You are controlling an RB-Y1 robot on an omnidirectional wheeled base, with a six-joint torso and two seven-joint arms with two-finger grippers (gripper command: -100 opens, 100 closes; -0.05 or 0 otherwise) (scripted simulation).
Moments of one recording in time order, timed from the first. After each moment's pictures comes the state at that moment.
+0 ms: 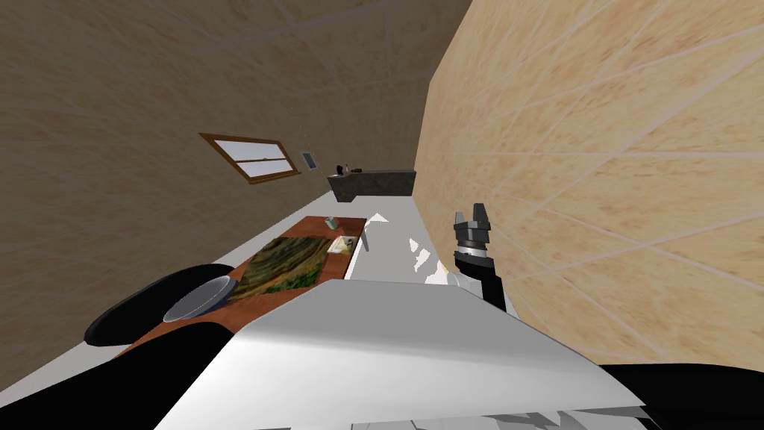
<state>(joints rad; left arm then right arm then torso) 1.13 0.56 0.43 -1.98 0.75 1.27 0.92 0.50 -0.04 -0.06 -2.28 -0.09 -0.45 0.13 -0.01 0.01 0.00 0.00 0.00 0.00</state>
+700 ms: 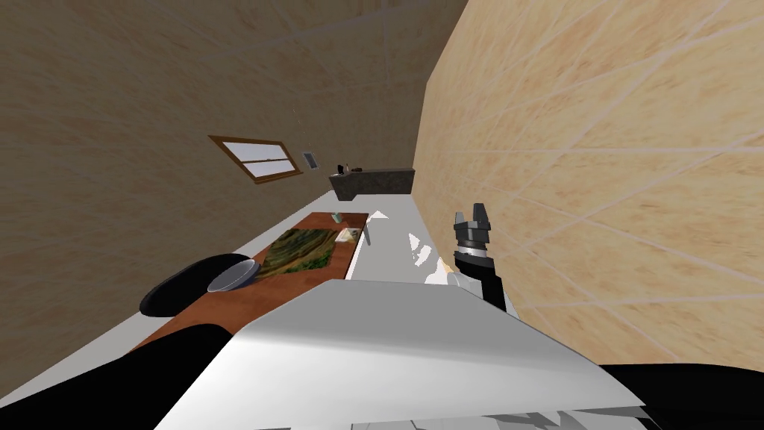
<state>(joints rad) 1.18 0.57 0.52 -2.01 0.86 1.32 0.93 0.50 -0.04 -0.06 -2.28 -0.09 -0.45 0.13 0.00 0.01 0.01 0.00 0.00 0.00</state>
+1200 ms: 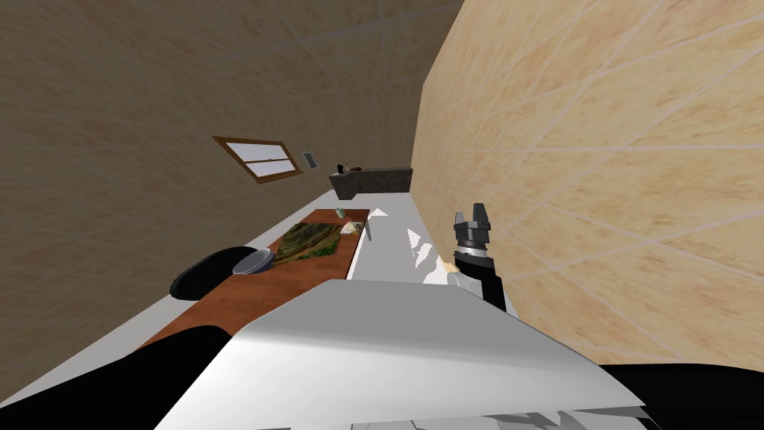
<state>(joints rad) 1.22 0.56 0.59 -2.04 0.95 1.35 0.93 0.50 -0.04 -0.06 -2.28 -0.09 -0.45 0.13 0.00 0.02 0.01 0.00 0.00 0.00</state>
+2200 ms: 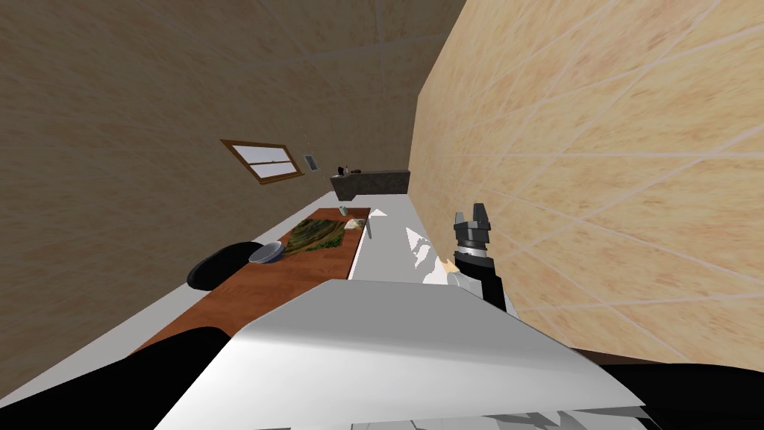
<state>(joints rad) 1.25 0.55 0.64 -2.07 1.02 1.36 0.93 0.50 -0.04 -0.06 -2.28 -0.09 -0.45 0.13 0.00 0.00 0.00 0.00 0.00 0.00</state>
